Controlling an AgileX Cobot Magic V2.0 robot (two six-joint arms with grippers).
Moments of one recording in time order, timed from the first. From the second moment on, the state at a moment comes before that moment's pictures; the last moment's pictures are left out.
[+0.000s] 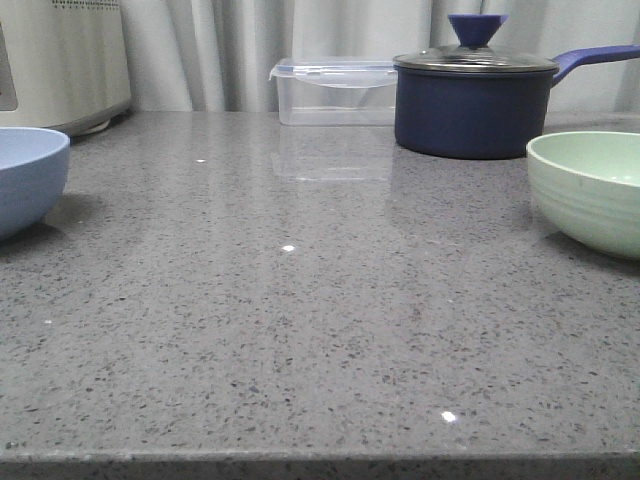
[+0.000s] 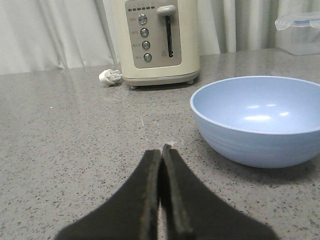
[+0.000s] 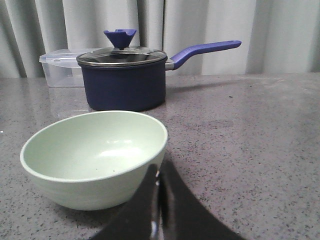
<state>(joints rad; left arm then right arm) 0.04 0.00 0.00 0.09 0.14 -0.03 0.08 -0.01 0.03 -0.02 0.03 0.12</state>
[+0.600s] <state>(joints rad) 0.04 0.00 0.00 0.09 0.12 -0.03 0.08 -0.01 0.03 -0.02 0.03 0.12</state>
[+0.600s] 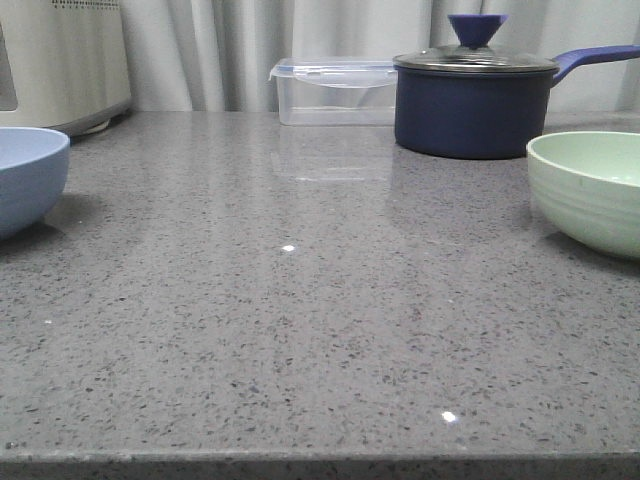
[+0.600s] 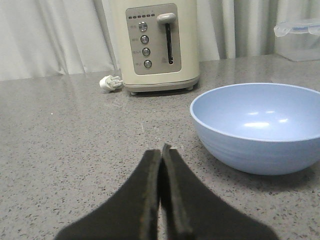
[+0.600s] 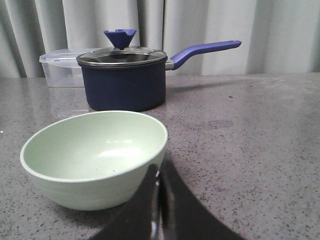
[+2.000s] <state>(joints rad) 0.04 0.36 -0.46 0.00 0.41 -0.03 0.08 0.34 -0.43 -0.02 0.51 0.13</state>
